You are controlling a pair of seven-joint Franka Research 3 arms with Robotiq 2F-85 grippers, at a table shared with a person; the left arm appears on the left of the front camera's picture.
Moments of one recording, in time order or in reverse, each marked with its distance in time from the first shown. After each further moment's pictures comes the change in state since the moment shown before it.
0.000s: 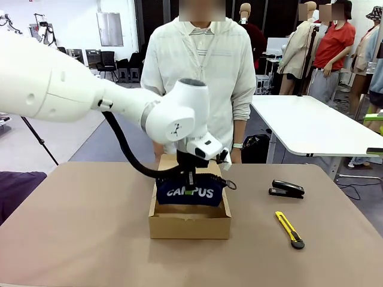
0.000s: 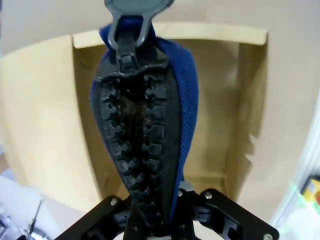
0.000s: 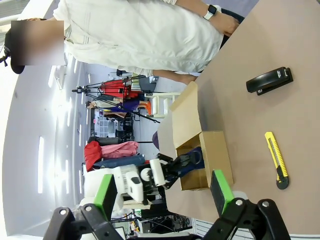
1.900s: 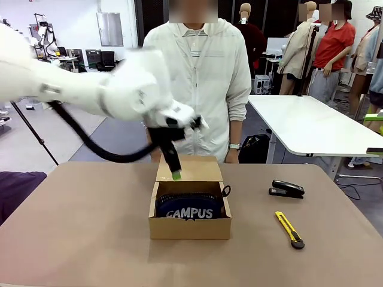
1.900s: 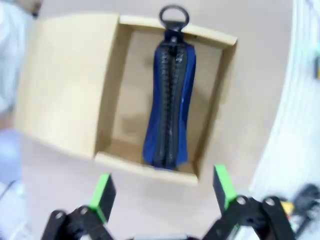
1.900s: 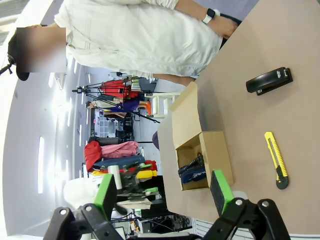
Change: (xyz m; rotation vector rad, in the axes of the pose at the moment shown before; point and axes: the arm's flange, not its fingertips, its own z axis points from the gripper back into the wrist) left arm -0.096 -0.006 0.105 -0.041 -0.232 0.249; right arm 0.000 0.000 0.000 0.000 0.000 0.000
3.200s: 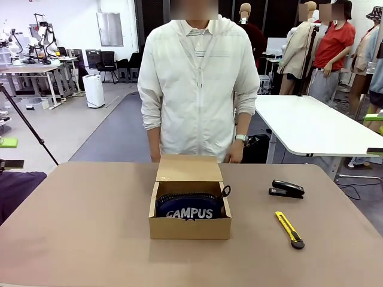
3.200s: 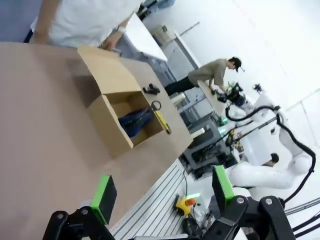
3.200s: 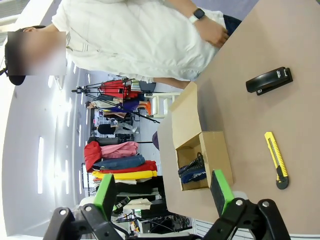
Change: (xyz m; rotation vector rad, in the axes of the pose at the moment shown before) left arm -0.462 0.000 0.084 -0.514 -1.015 0.951; right arm 0.000 0.000 0.001 -0.001 -0.001 0.000
